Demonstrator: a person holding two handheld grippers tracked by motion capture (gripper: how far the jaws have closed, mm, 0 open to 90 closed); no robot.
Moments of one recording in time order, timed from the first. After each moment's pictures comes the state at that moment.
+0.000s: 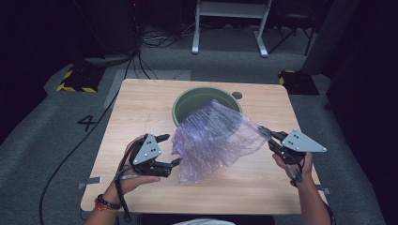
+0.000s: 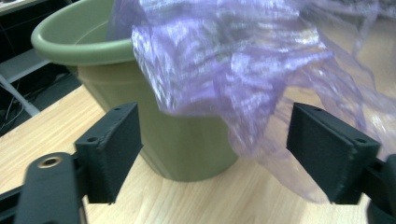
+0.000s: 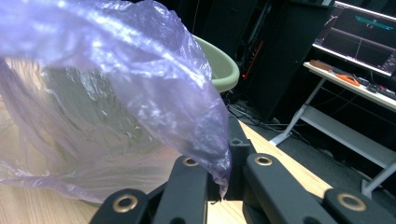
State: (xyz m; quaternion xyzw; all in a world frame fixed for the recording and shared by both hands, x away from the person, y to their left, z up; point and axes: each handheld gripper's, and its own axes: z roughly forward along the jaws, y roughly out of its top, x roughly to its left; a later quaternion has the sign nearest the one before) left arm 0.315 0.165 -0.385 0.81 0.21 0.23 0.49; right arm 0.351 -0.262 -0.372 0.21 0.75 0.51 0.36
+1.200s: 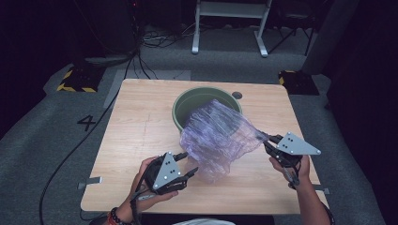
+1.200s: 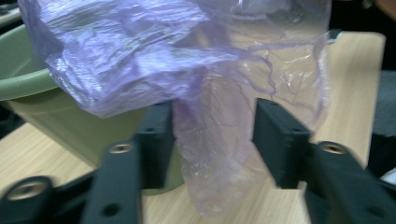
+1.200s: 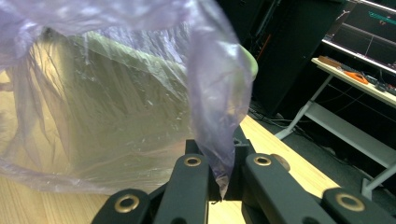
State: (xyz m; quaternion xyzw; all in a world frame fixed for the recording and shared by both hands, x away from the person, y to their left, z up) left arm 0.276 0.118 -0.385 0.82 0.19 0.24 0.49; right arm 0.344 -0.252 -0.375 0.20 0.77 0.49 0.36
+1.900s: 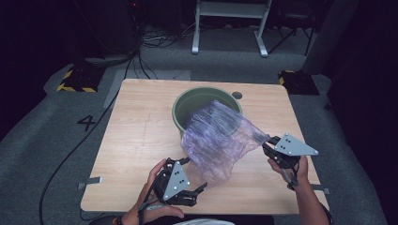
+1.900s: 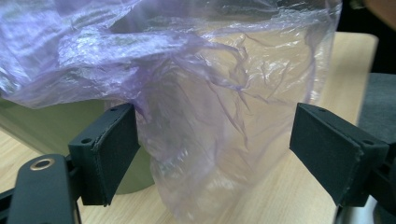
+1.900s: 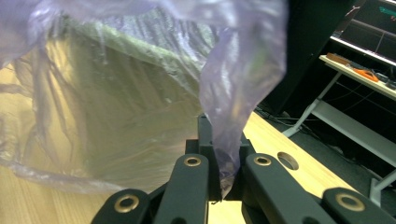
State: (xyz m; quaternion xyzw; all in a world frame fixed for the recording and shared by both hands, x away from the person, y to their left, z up) left arm 0.255 0.089 -0.404 0.81 0.21 0.24 0.49; right arm 0.344 -0.249 -0.380 0.19 0.77 0.49 0.34
